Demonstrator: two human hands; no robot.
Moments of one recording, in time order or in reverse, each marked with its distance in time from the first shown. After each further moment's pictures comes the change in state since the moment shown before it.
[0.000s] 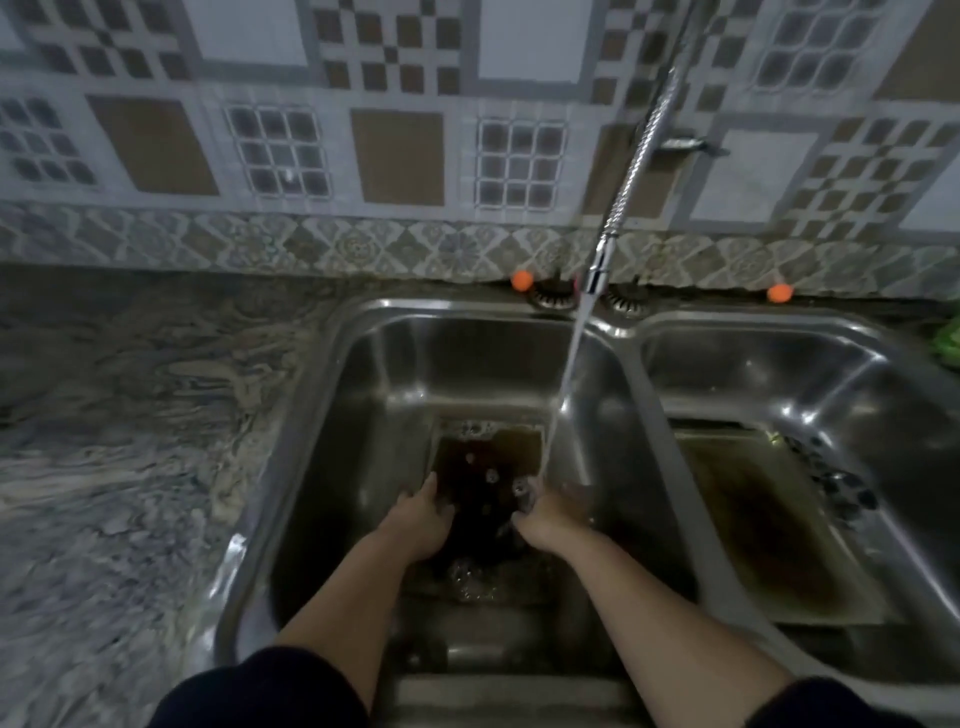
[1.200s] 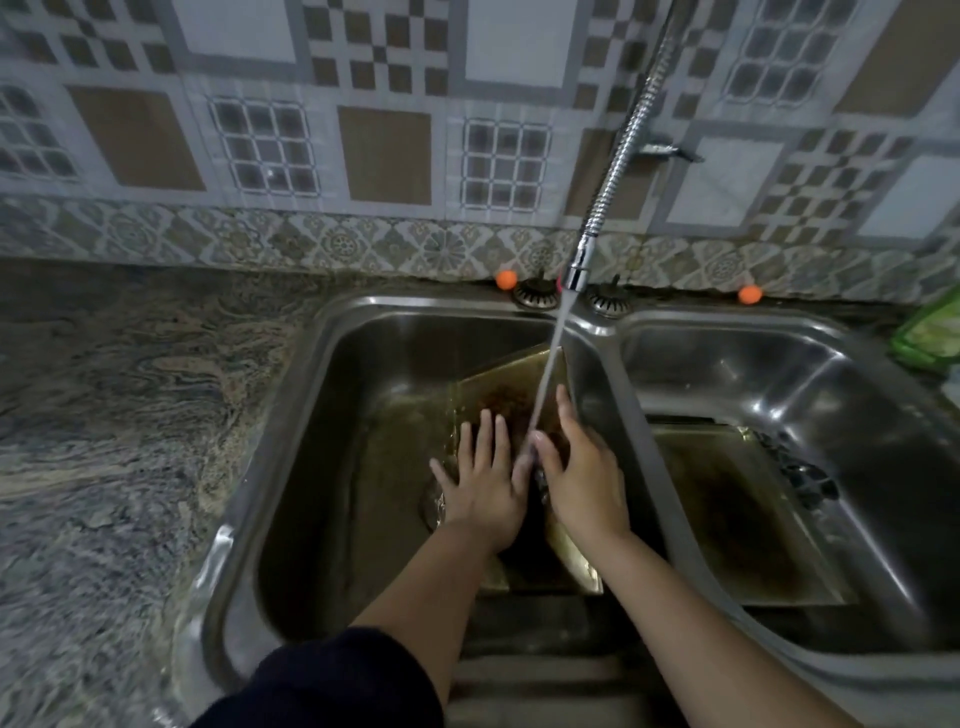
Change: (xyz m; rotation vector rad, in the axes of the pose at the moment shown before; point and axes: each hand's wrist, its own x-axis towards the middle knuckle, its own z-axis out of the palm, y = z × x) left_hand -0.028 0.080 0.030 0.014 0.252 0.341; right_hand -0.058 -0.003 -0.036 0.208 0.640 -0.321
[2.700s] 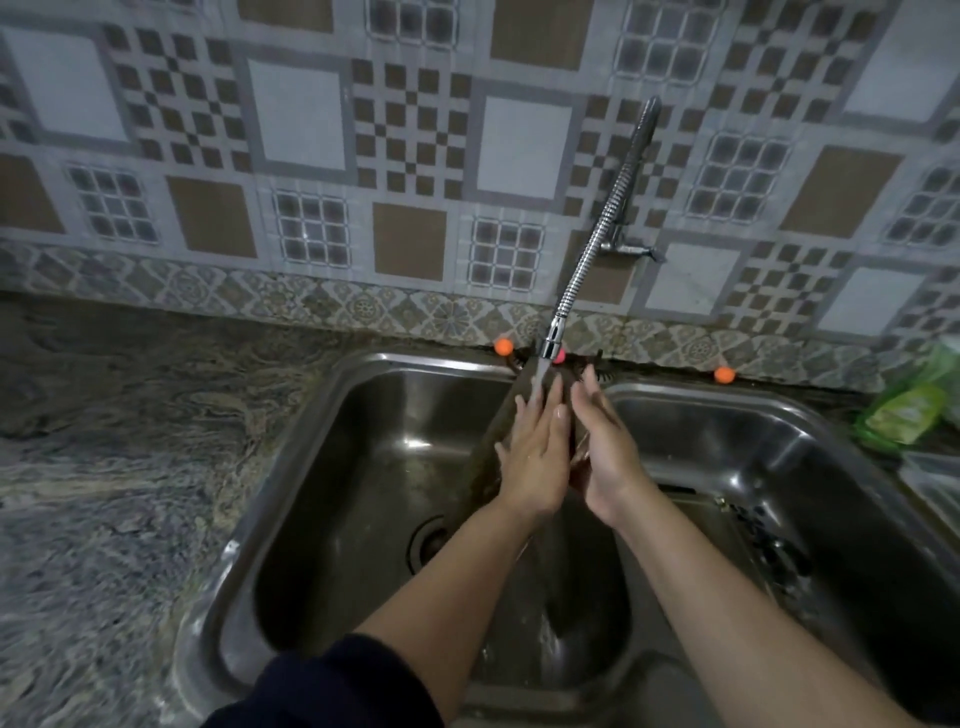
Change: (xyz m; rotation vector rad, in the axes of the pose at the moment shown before) left_hand -0.004 0.101 -0.056 -0.584 0.278 0.284; right_hand 0.030 -0.058 -0.087 1.144 -0.195 0.162
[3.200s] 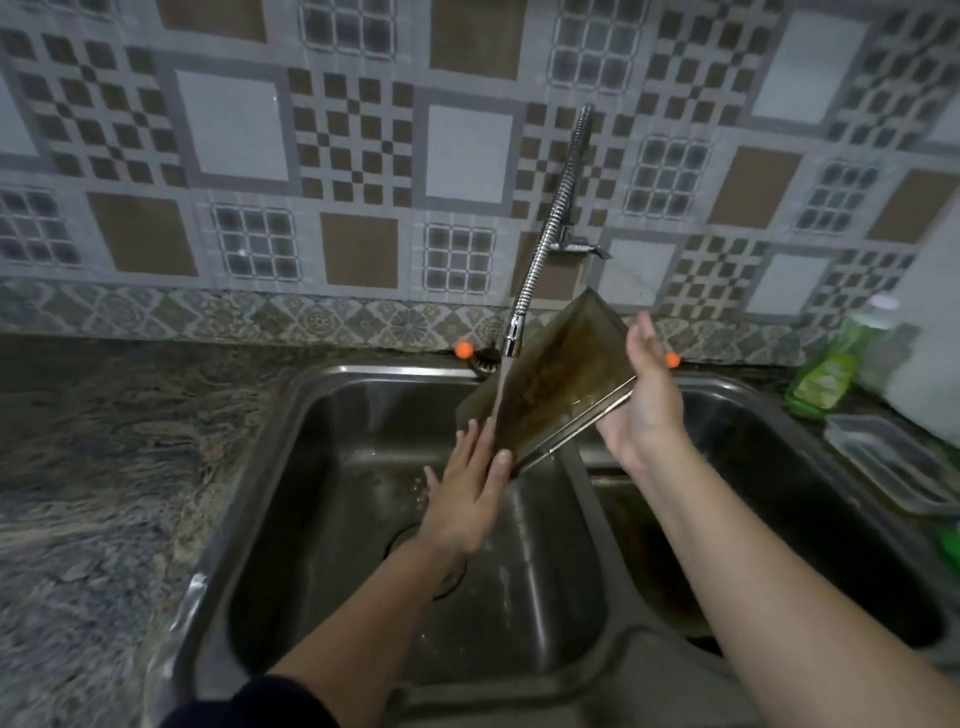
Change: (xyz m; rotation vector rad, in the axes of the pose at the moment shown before) left_hand -0.031 -0.045 -0.032 0.214 -0.159 -0.027; right_hand -0.012 -0.058 -0.011 0.283 0.205 -0.240
